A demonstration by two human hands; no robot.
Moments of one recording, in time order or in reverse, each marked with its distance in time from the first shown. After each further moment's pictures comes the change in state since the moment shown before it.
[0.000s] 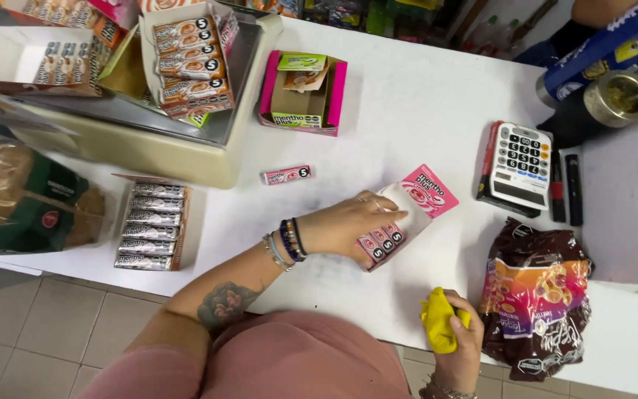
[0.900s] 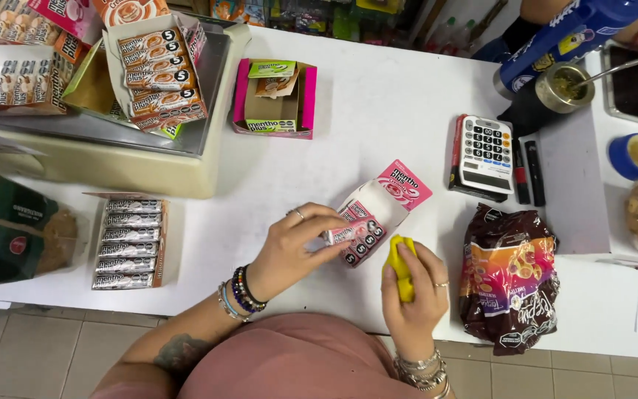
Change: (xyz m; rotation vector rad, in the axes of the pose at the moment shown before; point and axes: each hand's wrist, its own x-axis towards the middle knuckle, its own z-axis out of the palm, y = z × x) left_hand -0.057 0.100 -0.044 -0.181 0.766 -0.050; right_hand 0.015 -0.057 0.160 -1.156 0.020 -0.885
